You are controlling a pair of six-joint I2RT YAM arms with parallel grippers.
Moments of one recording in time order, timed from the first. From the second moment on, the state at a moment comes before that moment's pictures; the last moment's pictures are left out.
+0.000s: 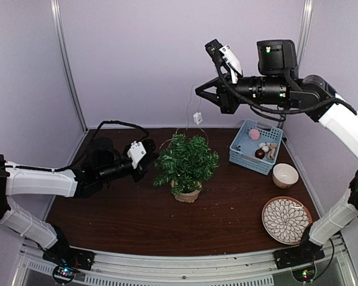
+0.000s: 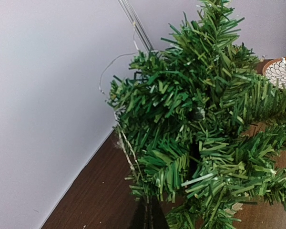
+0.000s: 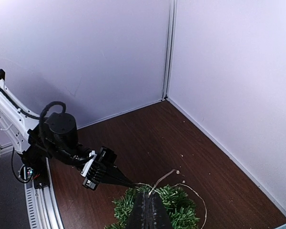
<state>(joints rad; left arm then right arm) -0.78 1.35 0.67 0.53 0.14 0.48 0.90 1.47 1.87 -0.64 -0.13 -0.07</state>
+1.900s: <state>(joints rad) -0.82 0.90 0.67 -0.03 0.23 0.44 1.04 1.24 1.53 -0.92 -0.56 -0.18</state>
